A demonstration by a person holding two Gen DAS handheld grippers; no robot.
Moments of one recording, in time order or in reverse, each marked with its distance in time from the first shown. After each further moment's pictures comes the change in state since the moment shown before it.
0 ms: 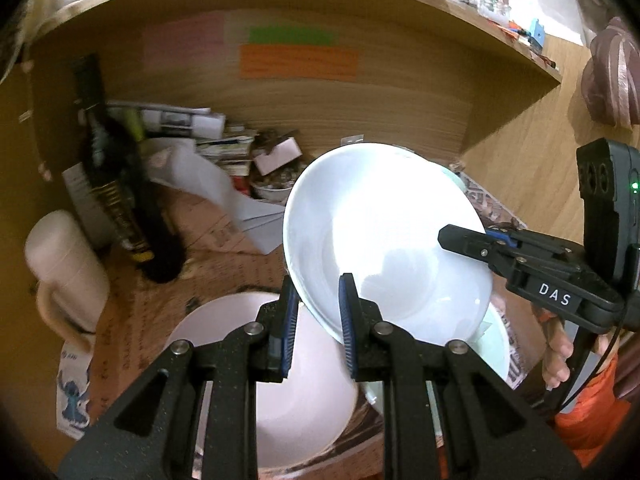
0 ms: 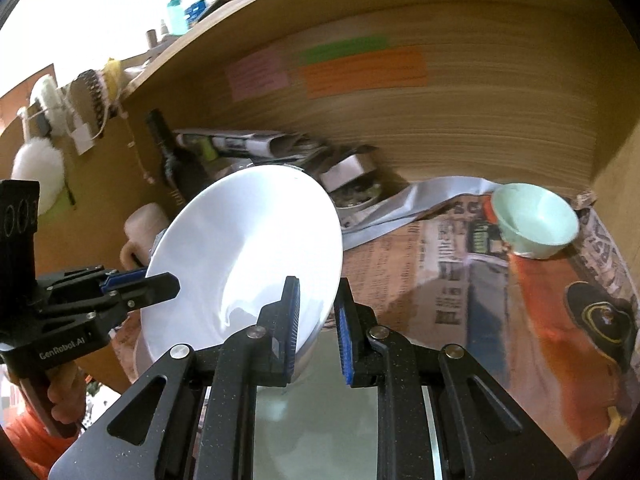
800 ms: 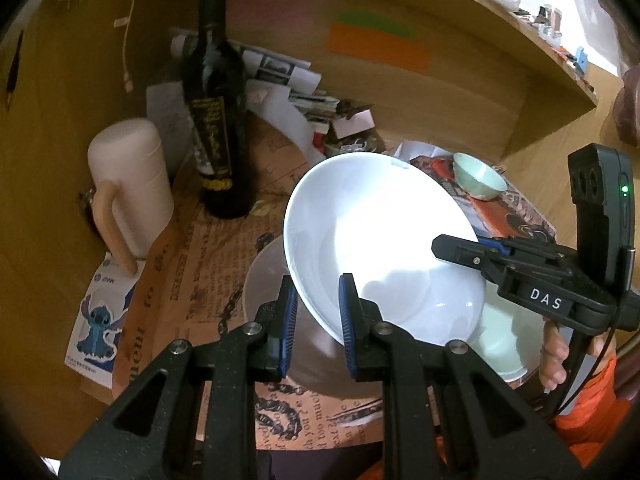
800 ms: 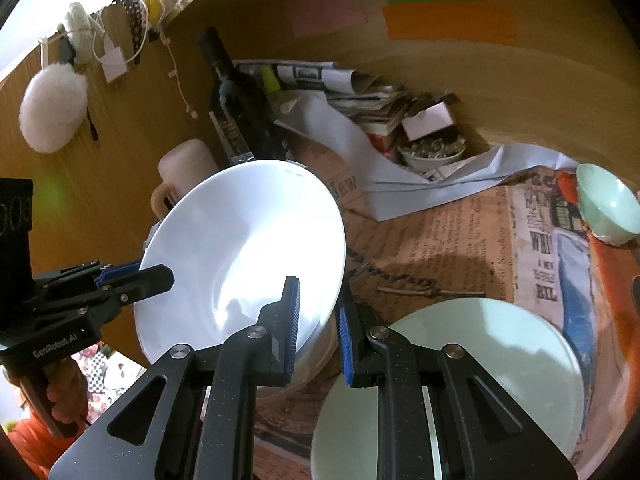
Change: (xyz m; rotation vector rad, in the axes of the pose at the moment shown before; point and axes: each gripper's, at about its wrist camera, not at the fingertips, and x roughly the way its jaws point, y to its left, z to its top) left arm -0.021 0.070 -0.059 -0.141 0.029 0.076; right arm 0.057 0.061 -0.025 -0.070 0.150 0.100
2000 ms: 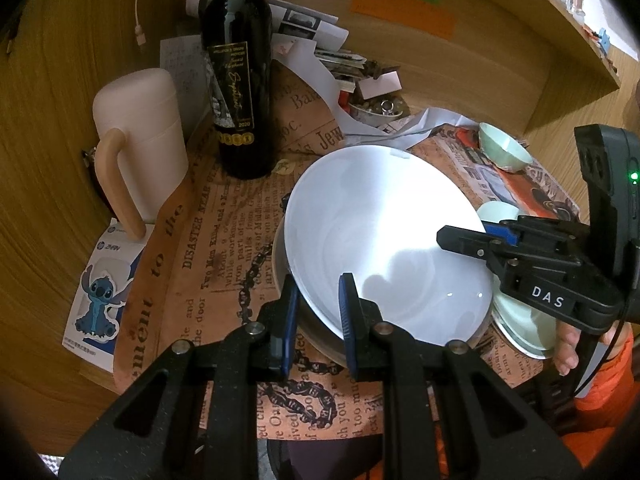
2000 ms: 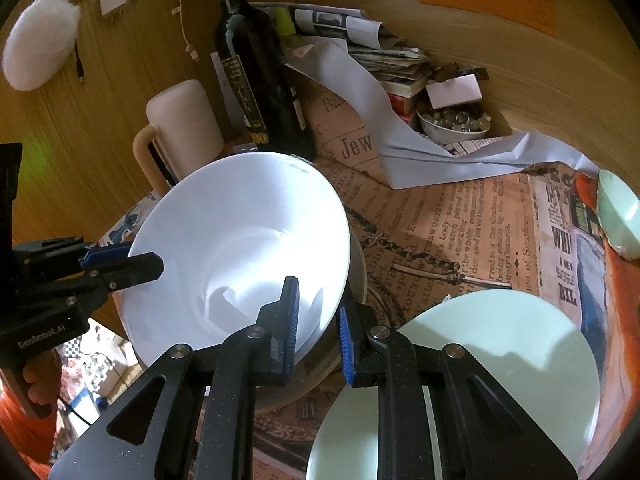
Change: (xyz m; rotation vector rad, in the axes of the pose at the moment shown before) left arm 0.023 0.016 -0.015 0.000 0.100 0.057; right arm 0.036 0.010 -0.007 -0.104 0.107 -0.058
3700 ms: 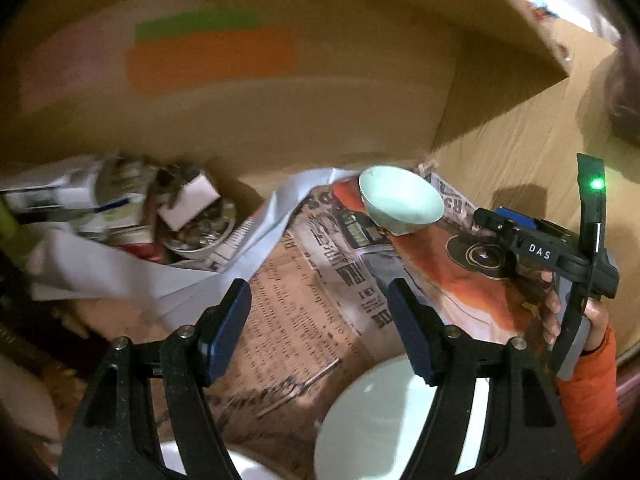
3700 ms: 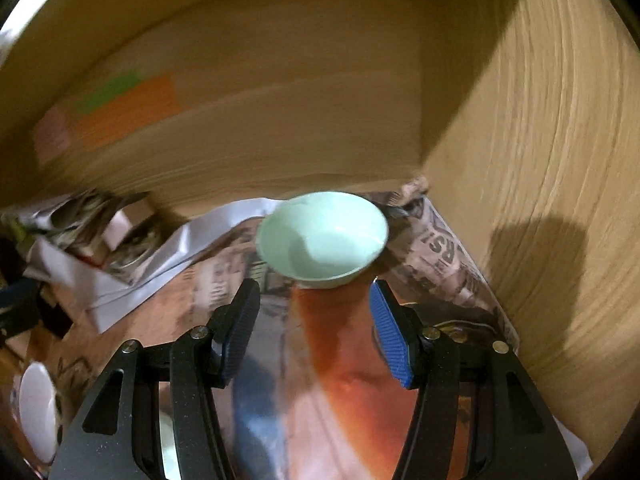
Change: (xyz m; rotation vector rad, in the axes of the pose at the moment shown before) left arm 0.089 -0.164 0.167 0.293 0.000 -0.287; right arm -0.118 -0.258 0.005 0.504 -0.216 -0.532
